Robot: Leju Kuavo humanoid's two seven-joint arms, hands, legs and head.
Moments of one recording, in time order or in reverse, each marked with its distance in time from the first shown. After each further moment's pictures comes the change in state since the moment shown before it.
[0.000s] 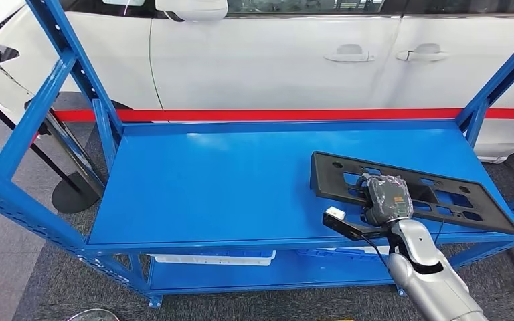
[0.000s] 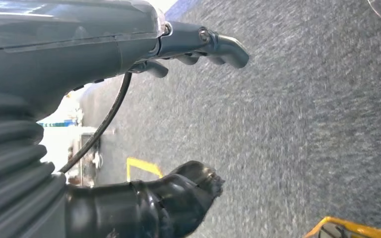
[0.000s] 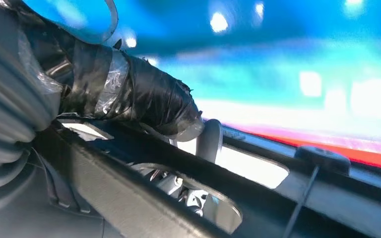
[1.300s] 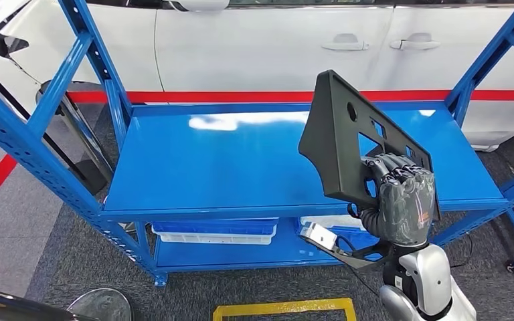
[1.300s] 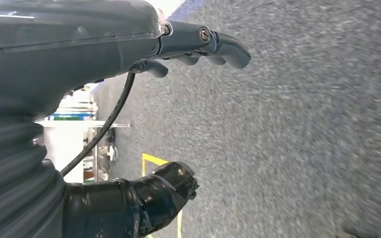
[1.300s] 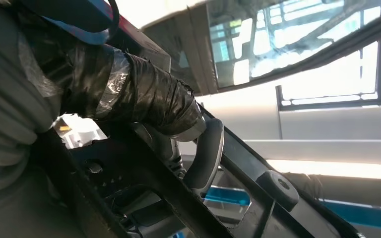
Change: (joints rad) left arm -0.012 -0.012 0.009 0.000 0.013 -0.002 0.065; right arm 0.152 0.030 0.017 -0.679 0.274 -0.187 0.094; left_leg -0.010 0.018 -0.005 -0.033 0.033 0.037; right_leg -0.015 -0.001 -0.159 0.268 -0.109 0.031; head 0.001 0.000
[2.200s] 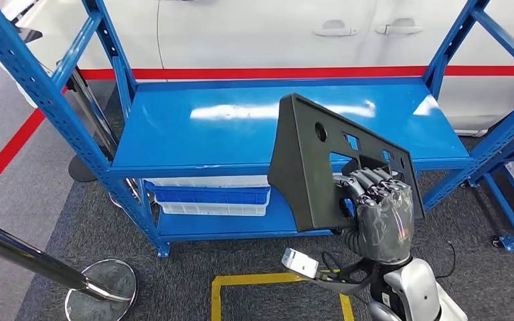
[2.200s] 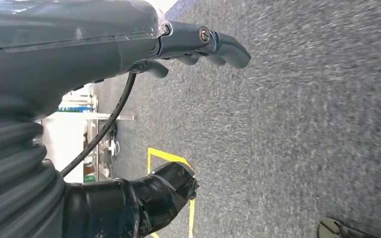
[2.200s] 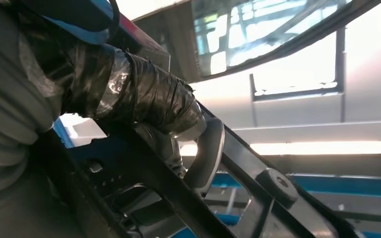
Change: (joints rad) left arm -0.011 -0.008 0.015 0.000 0.004 0.010 0.017; right arm -0.024 -0.033 0.145 -0.032 0.045 -0.009 0.043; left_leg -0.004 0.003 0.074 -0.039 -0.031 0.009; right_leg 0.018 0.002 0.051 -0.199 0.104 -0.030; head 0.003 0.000
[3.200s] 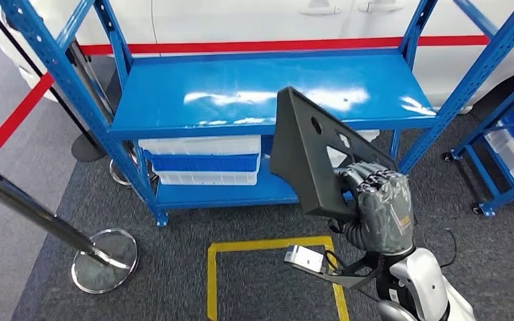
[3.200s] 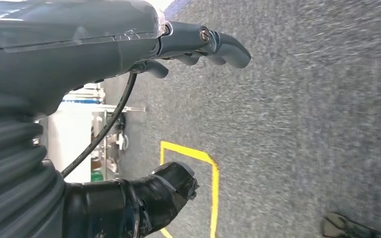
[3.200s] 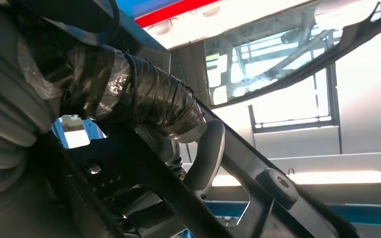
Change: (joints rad) left arm 0.001 -0.007 0.024 0.000 0.009 0.001 -0.002; right arm -0.047 -0.051 0.031 -0.042 -0.154 0.100 0.010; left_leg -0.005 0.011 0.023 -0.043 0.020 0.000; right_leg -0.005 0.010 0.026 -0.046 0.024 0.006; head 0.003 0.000
